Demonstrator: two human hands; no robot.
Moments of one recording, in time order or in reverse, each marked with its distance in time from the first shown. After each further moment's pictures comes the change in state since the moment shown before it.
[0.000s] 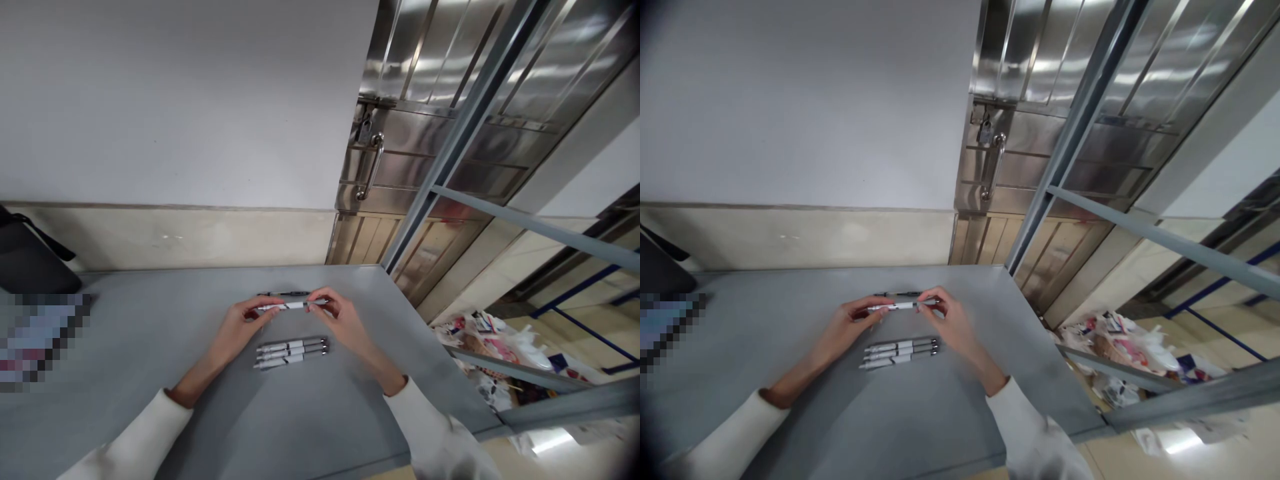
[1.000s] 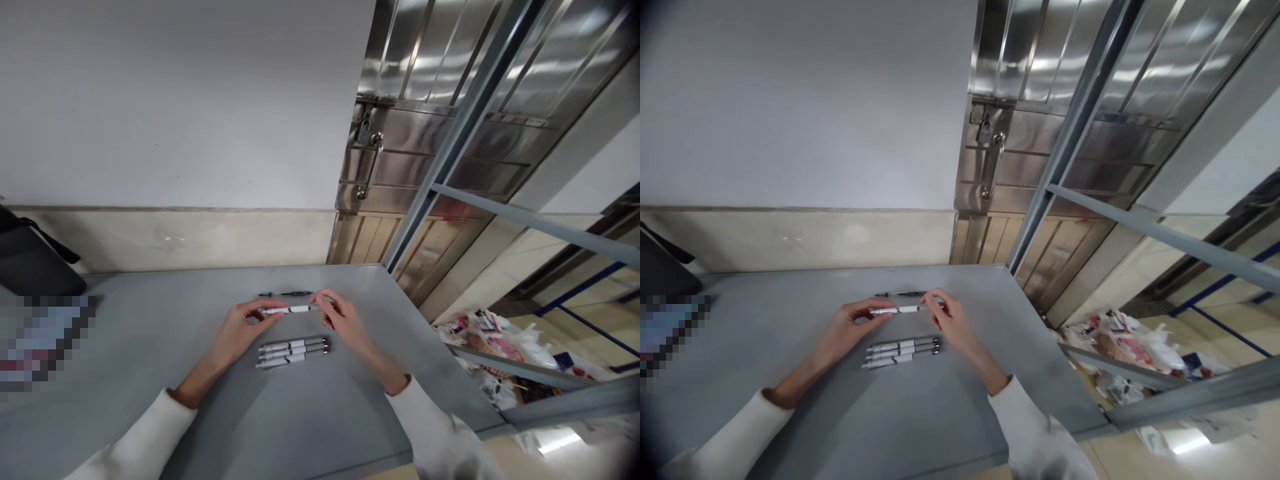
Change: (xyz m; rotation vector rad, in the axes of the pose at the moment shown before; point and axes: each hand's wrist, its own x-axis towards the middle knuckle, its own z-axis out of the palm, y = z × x) left_hand -0.006 0.004 0.000 0.009 0.009 0.025; right_hand -0.002 -0.003 -0.001 -0.020 -0.039 0.111
